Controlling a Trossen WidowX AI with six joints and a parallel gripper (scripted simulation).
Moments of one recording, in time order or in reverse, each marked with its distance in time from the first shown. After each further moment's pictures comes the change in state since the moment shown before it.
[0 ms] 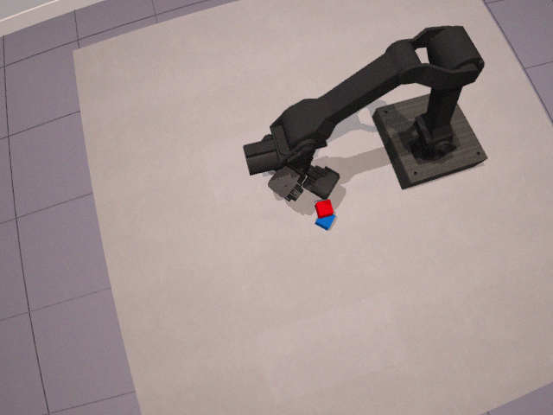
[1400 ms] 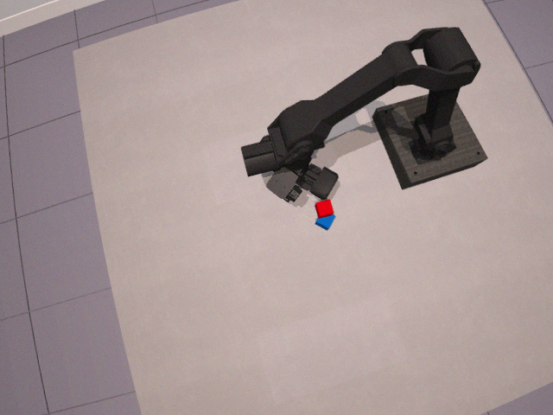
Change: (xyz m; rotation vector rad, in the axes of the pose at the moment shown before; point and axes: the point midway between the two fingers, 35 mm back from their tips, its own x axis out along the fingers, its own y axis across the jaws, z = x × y) arm 0.002 -0.001 0.002 -0.008 0.009 0.009
